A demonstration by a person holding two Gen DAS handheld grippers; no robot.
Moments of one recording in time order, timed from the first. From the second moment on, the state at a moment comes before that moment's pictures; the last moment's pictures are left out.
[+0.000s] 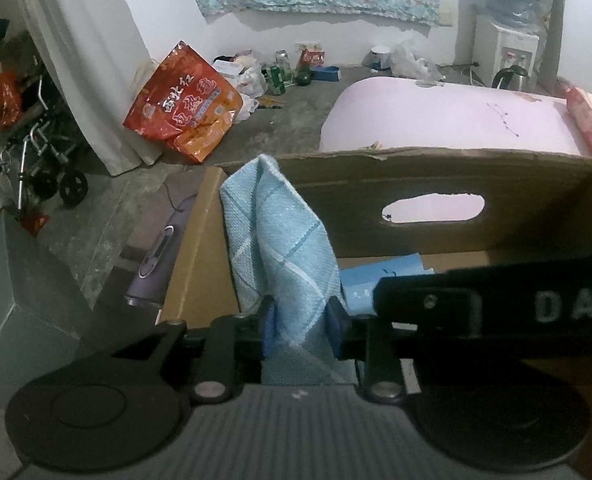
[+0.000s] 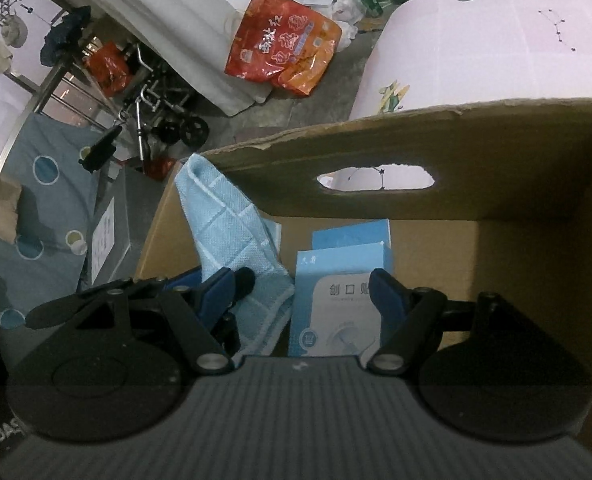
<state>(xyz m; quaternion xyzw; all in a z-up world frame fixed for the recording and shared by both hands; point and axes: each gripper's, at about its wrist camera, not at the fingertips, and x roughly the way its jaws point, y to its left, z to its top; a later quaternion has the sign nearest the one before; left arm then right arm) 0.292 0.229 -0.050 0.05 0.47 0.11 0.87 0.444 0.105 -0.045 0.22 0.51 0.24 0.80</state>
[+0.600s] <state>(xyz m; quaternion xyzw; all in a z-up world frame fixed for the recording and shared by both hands) 0.232 0.215 0.030 0.01 0.42 0.10 0.90 0.399 0.031 0.029 0.32 0.43 0.29 0.79</state>
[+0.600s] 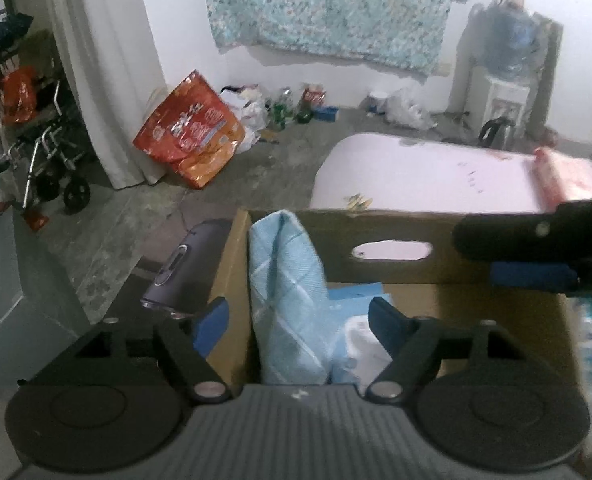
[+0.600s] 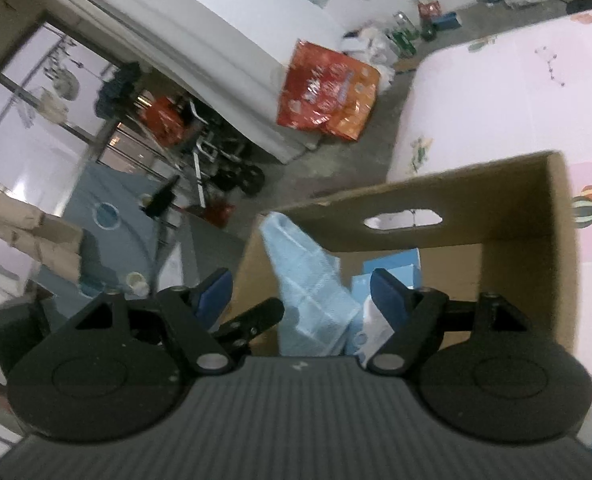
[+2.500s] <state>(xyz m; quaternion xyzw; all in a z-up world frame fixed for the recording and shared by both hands) 0.236 -0.267 -0.118 0.28 0.49 -0.24 0.79 0.239 -0.376 -0.065 0.16 0.42 0.11 0.88</state>
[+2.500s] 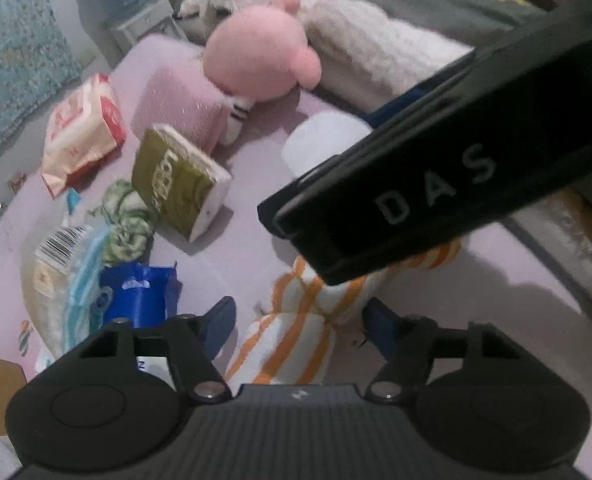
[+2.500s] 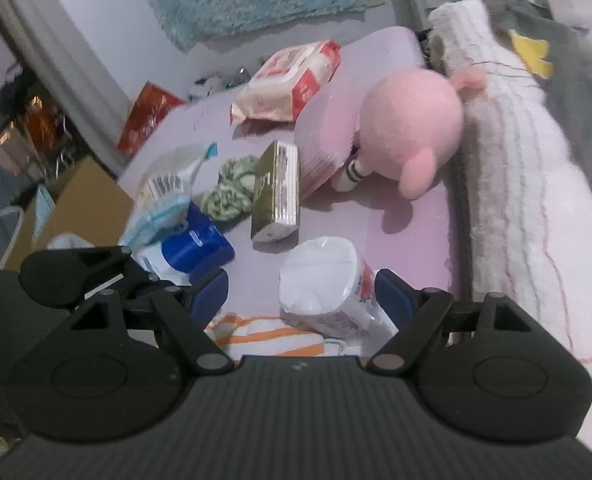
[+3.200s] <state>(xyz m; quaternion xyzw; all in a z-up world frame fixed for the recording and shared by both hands) 0.230 -0.240 -0.070 0.16 0.51 -0.25 0.81 0.205 -0.447 -0.087 0.36 0.40 0.03 0.84</state>
